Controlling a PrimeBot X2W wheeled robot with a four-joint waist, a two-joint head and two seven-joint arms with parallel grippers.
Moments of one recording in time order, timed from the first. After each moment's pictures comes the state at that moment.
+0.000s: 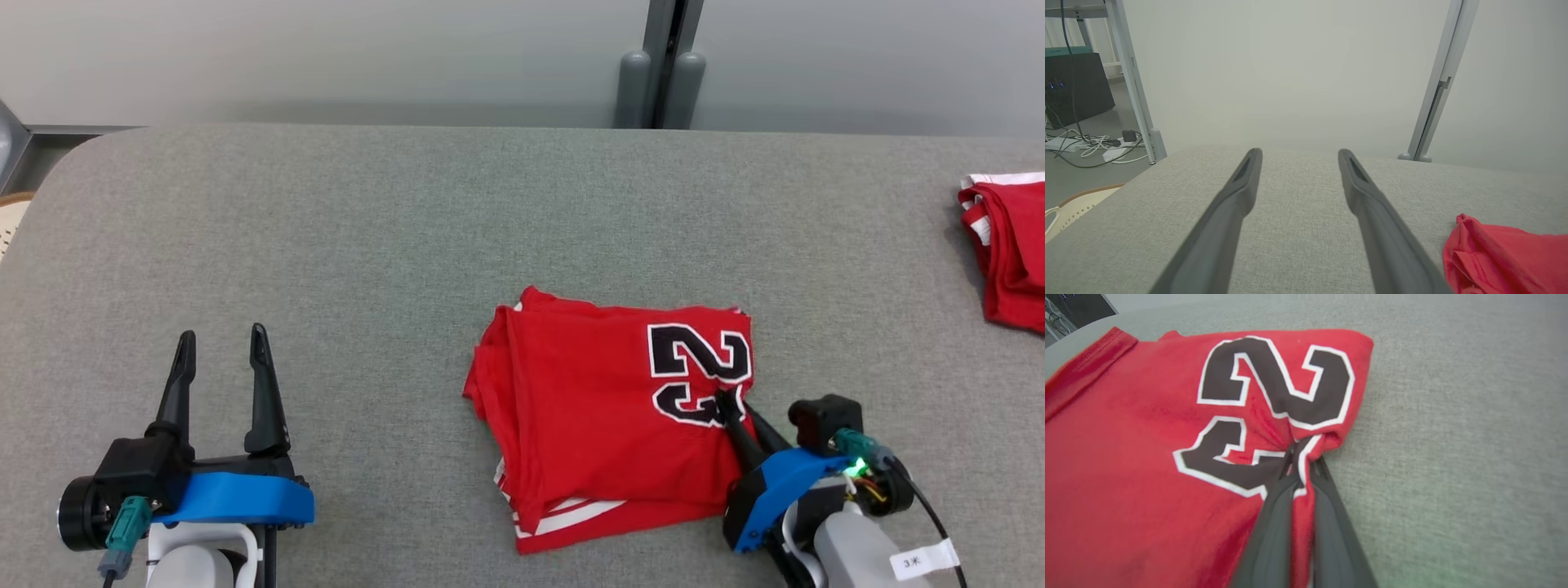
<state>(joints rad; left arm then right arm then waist) -0.13 0.05 0.05 0.22 -0.13 -0.09 -0.26 -0.36 -0.05 0.16 0.77 0.19 0.13 -0.18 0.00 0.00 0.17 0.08</state>
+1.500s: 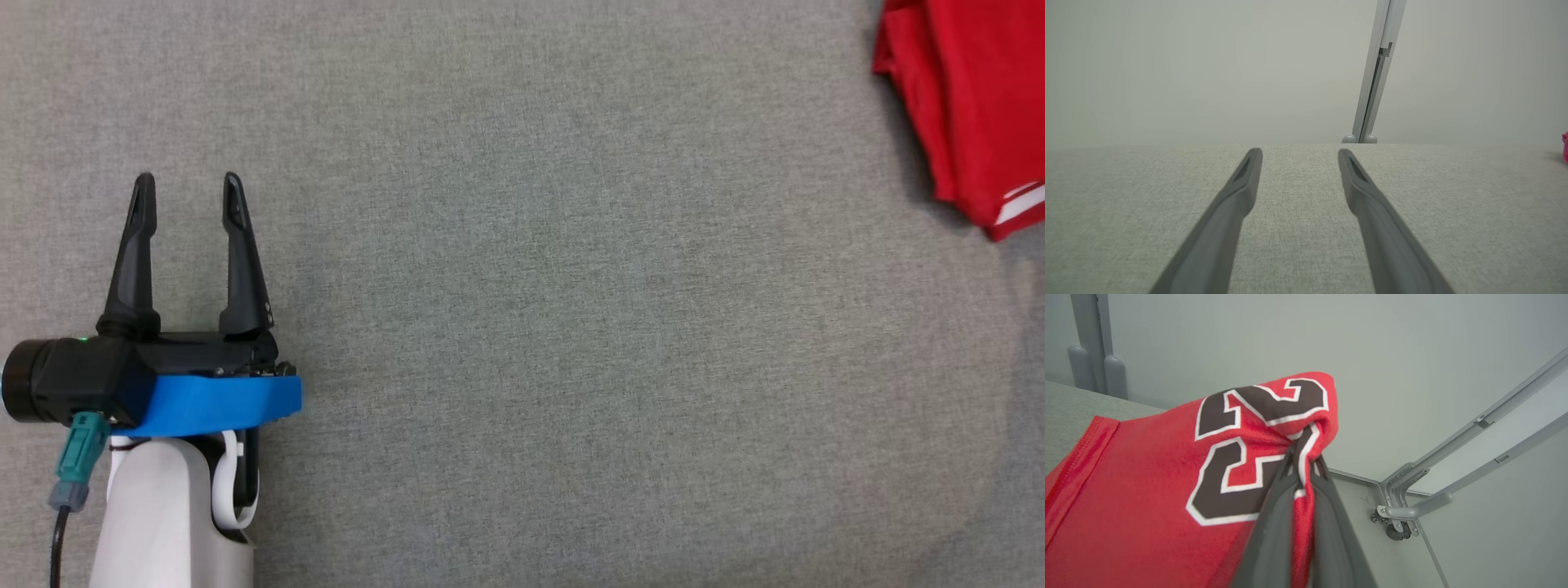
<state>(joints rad) -0.30 0.06 0.04 0.07 -0.09 -0.12 -0.26 -0.88 -0.68 0.06 0.74 0.21 0.13 -0.14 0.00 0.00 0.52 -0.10</state>
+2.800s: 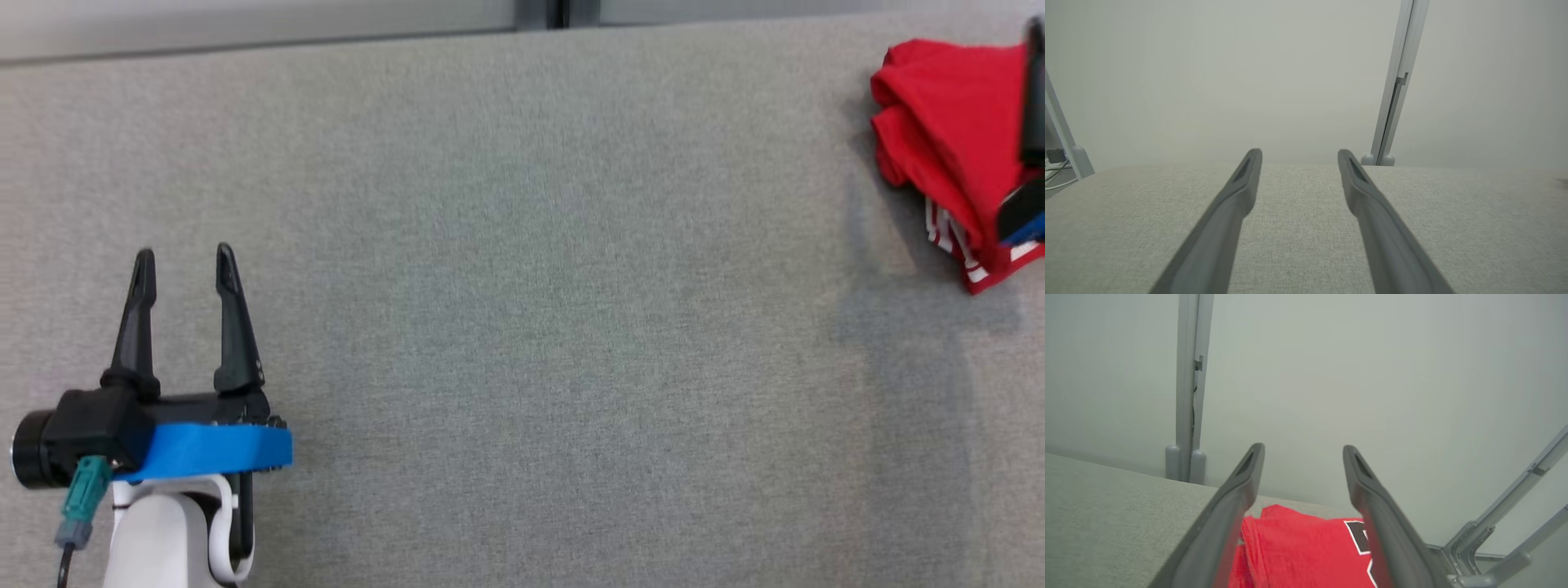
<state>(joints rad) -0.22 0.06 0.08 0.12 -0.10 -0.11 -0.26 -0.82 -0.41 -0.05 0.68 0.04 0.13 -0.26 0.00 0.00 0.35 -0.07</state>
